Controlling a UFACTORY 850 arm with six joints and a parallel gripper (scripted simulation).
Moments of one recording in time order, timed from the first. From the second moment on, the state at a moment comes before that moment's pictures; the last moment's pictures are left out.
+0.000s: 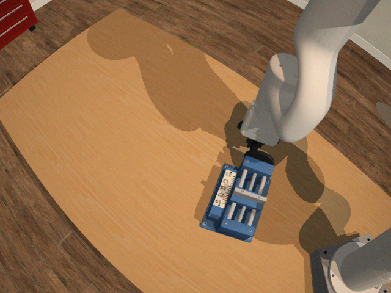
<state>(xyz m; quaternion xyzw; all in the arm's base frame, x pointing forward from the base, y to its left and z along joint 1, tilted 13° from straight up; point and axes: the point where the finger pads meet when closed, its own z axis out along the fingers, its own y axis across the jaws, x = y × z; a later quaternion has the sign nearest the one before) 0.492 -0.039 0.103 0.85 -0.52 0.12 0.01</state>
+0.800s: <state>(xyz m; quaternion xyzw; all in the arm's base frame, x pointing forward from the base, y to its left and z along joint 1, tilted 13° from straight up) 0.491 -0.048 0.067 0.85 -0.52 0.11 0.01</state>
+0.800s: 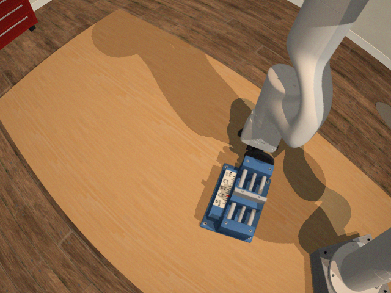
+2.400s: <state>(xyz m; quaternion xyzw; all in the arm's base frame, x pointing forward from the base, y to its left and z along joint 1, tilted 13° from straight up) 0.444 -0.069 0.078 0.85 -0.52 0.11 0.01</state>
